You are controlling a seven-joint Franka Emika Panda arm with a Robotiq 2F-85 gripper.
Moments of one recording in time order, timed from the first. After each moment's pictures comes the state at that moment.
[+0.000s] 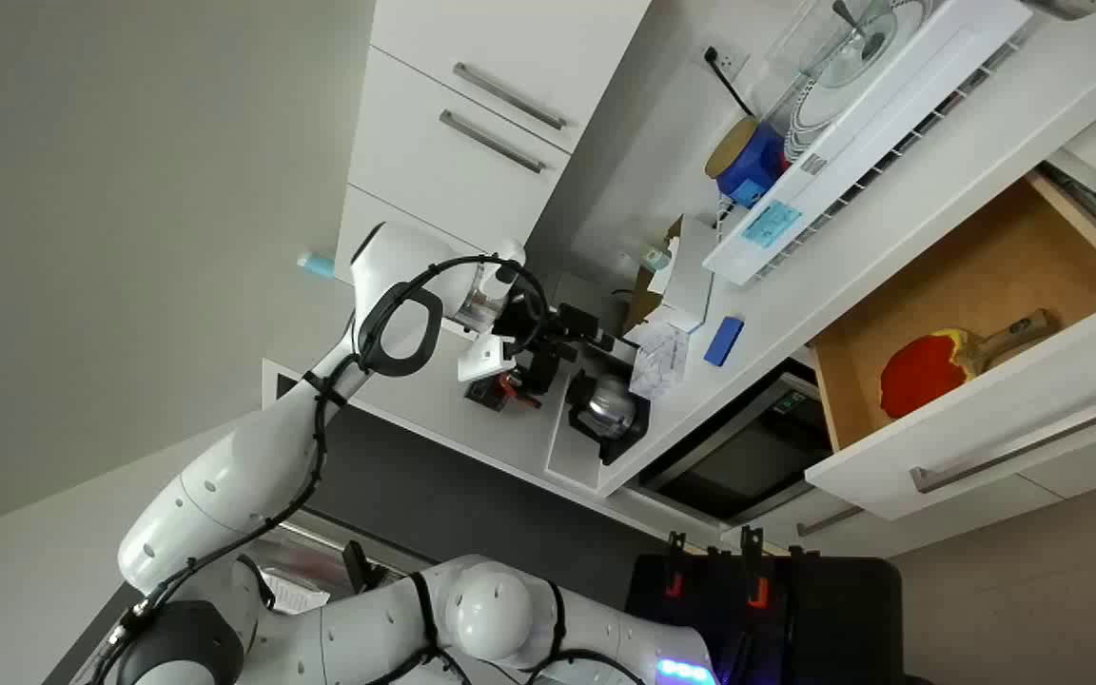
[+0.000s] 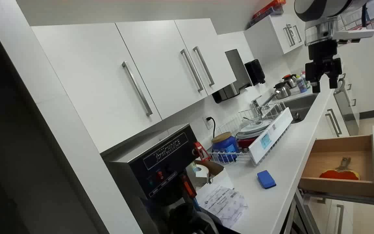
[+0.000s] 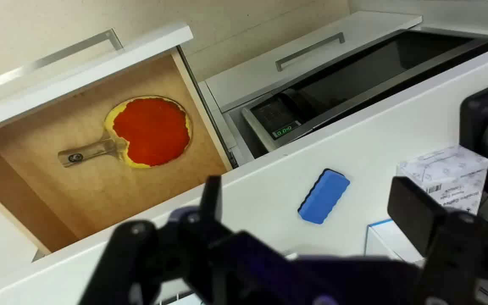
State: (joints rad) arm -0.09 -0.63 -0.41 -2.49 0.03 1.96 -0.35
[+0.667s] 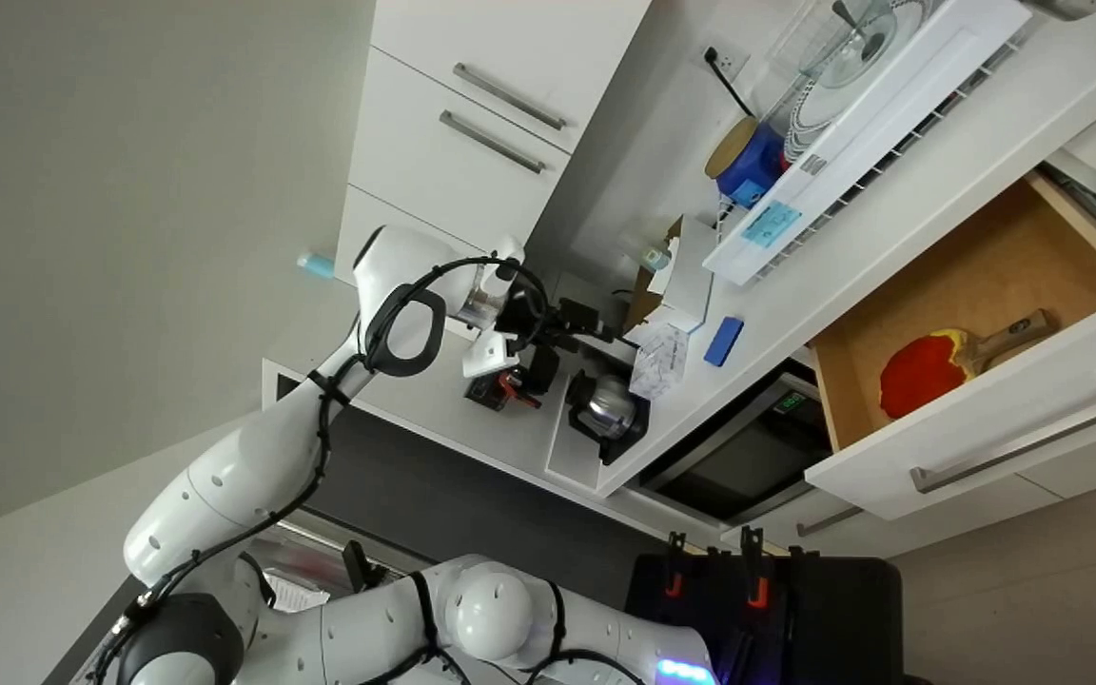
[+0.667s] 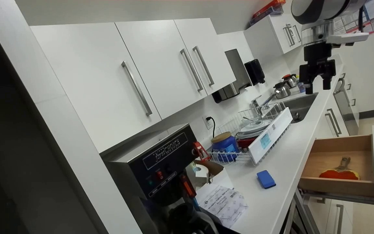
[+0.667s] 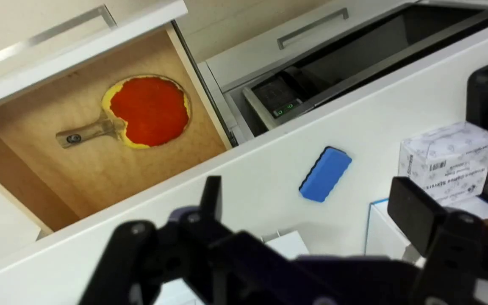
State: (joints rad) arm -0.10 -0.62 -0.37 -2.50 0.06 2.05 -0.32
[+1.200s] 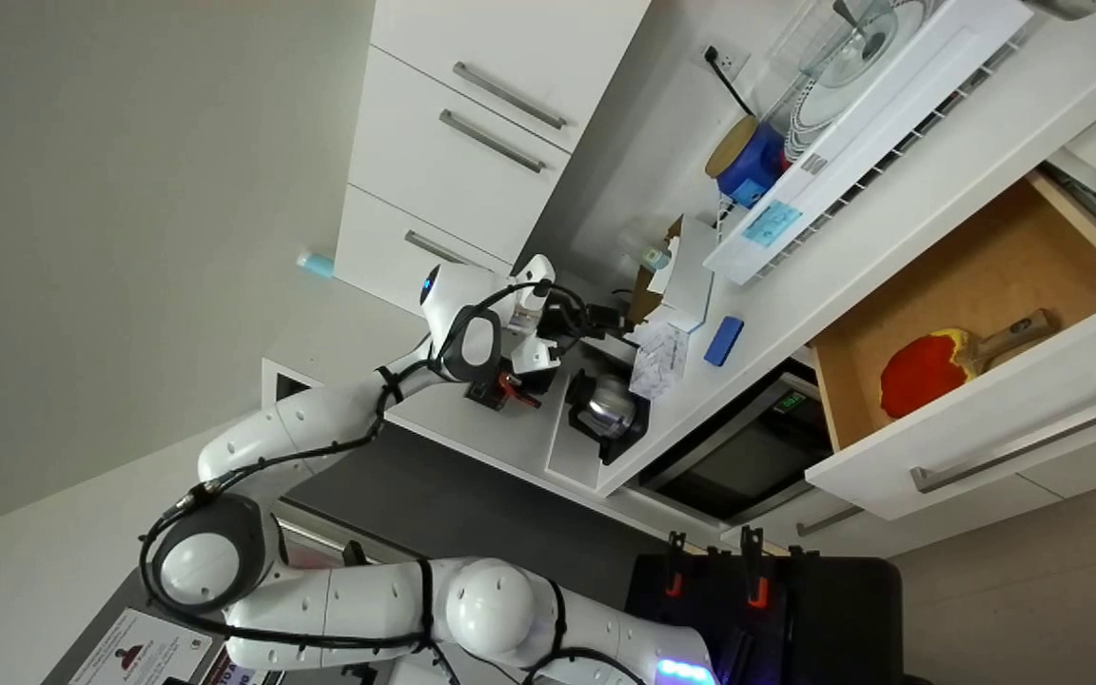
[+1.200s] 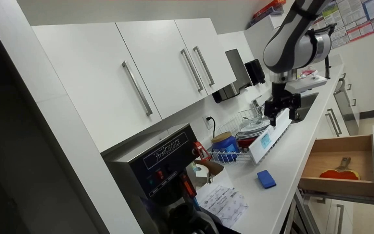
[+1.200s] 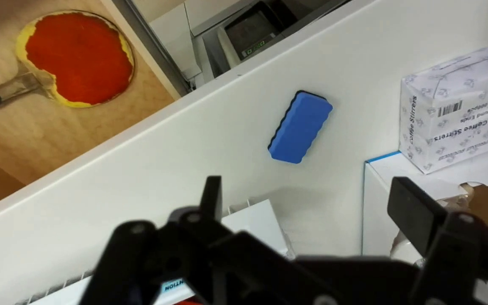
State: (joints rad) arm -0.02 -0.40 -0.14 -2.60 0.18 2.52 -0.08
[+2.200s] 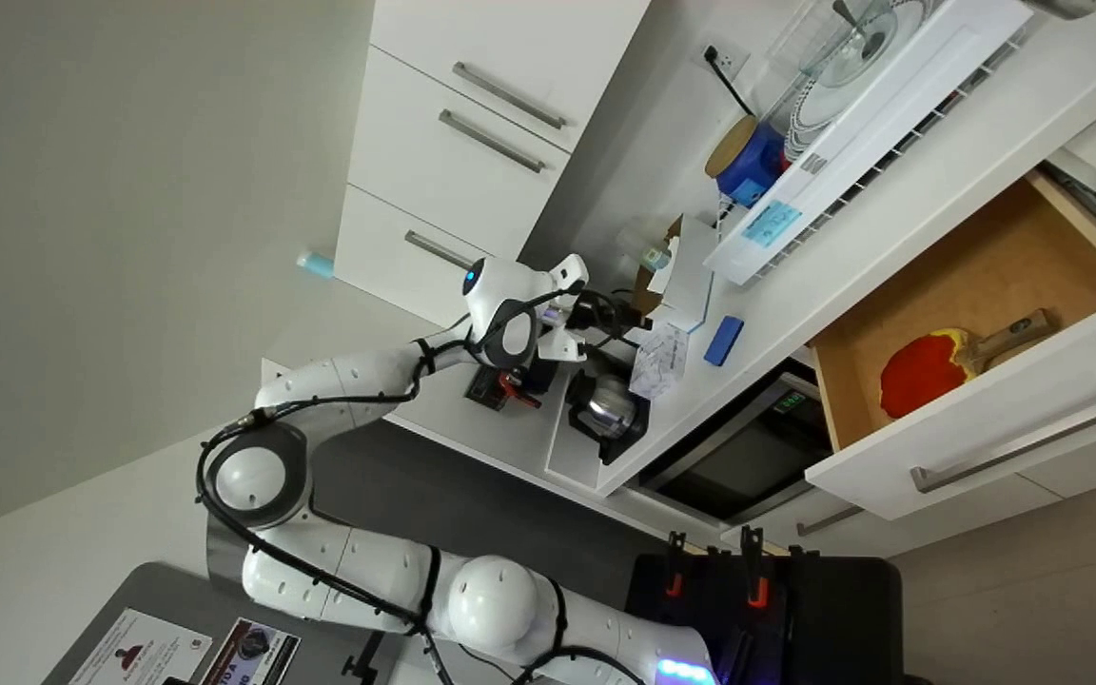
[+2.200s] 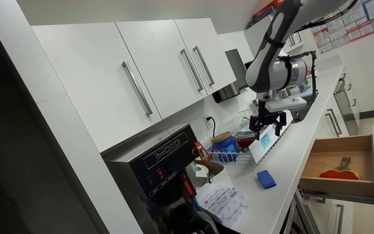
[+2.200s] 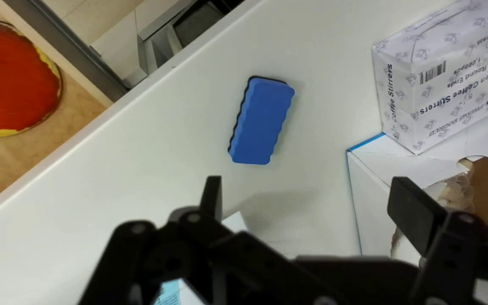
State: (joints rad) arm 0.05 -0.15 -0.11 -2.48 0.39 2.63 -0.05
